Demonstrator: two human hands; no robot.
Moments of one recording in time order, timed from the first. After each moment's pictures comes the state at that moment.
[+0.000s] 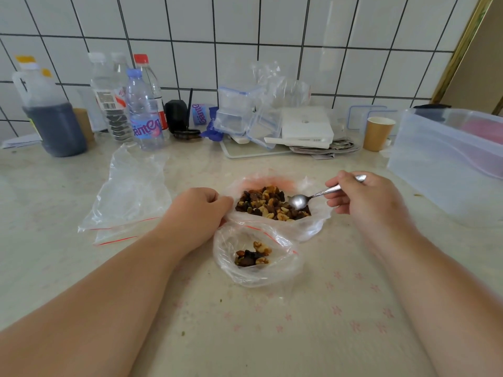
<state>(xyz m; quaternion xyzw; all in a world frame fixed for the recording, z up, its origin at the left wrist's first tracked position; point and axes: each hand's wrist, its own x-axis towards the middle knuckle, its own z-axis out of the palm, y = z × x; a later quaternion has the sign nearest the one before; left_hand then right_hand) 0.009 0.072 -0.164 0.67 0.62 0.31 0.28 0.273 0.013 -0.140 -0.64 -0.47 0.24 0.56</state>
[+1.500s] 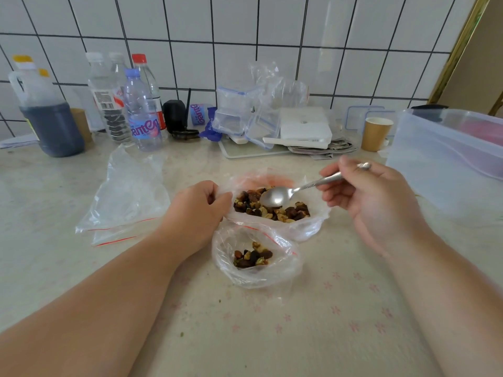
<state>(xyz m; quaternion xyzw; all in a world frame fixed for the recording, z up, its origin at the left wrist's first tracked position) 0.010 0.072 -0.169 0.70 0.58 0.36 0.20 0.265 -0.005 -0.125 -0.44 -0.51 0.37 0.64</state>
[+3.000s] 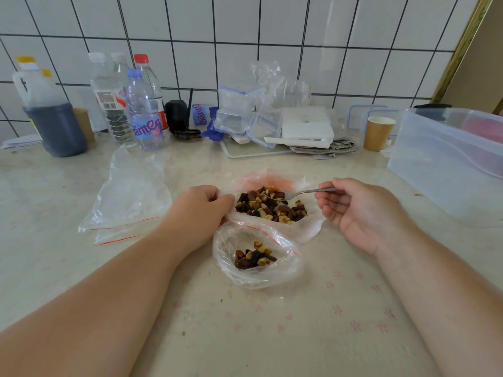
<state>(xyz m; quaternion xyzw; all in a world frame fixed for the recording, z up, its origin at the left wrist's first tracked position) 0.008 0.071 -0.167 0.68 0.59 0.35 0.27 0.262 0.016 -0.137 -0.50 -0.29 0.52 0.63</state>
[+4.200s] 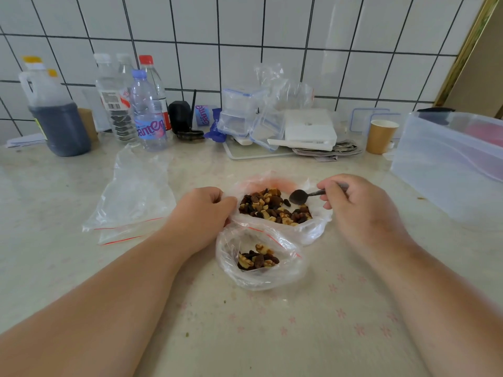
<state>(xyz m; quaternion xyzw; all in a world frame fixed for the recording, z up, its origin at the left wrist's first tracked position) 0.010 0.069 -0.164 0.68 0.60 0.33 0.26 0.253 0.002 -0.139 -0.67 -0.60 0.08 0.43</state>
